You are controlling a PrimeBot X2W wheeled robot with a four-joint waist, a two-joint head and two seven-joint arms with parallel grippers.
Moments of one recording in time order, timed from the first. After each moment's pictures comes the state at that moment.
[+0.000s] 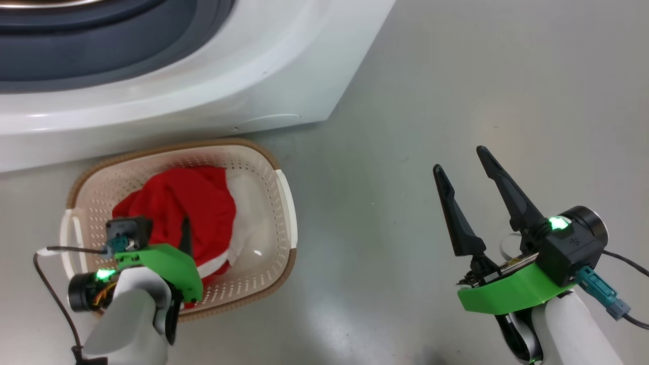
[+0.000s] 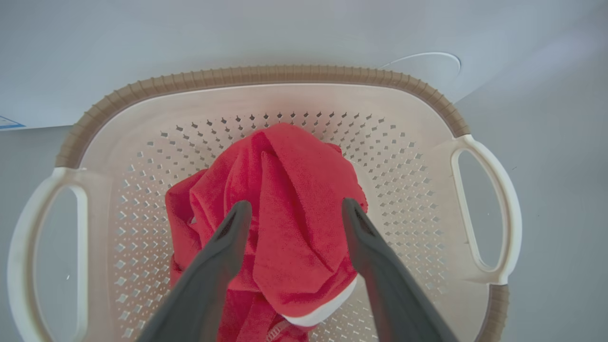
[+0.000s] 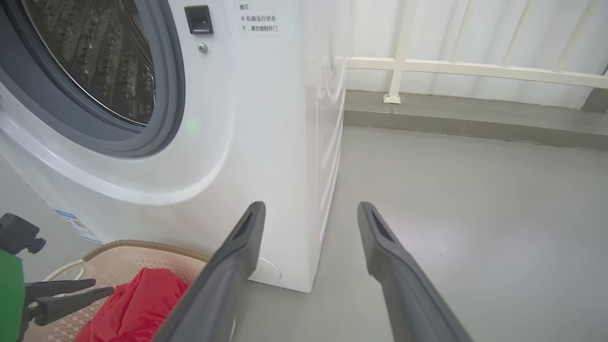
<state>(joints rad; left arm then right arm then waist) -0.72 0.08 -0.22 1.19 -0.38 0.00 -0.25 -0.21 -0.05 0.15 0.03 0.18 0.12 -0.26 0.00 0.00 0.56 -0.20</state>
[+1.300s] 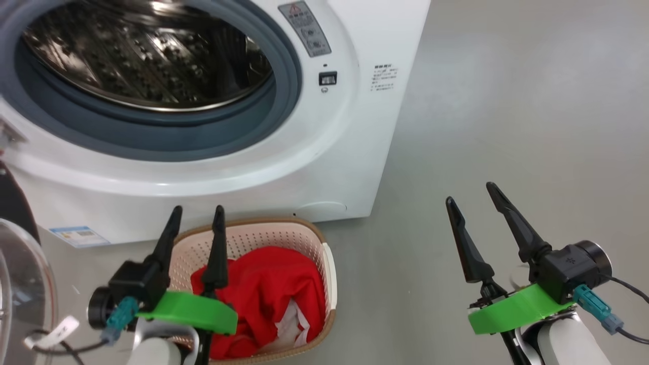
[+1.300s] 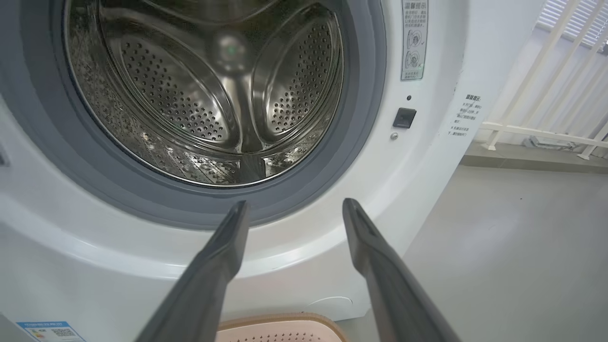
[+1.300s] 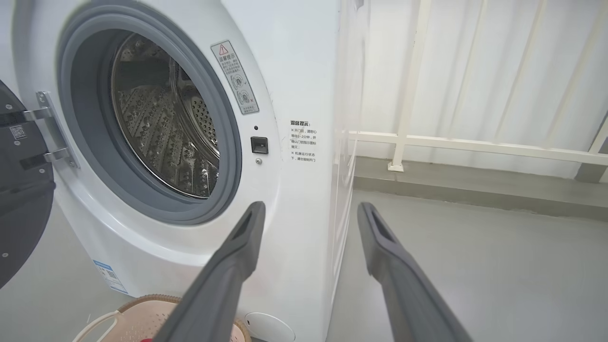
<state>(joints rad) -0.29 0.04 -0.14 0.32 -0.28 0.03 -0.25 -0.14 -0.05 0.11 0.10 0.17 0.12 -0.26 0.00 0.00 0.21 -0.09</state>
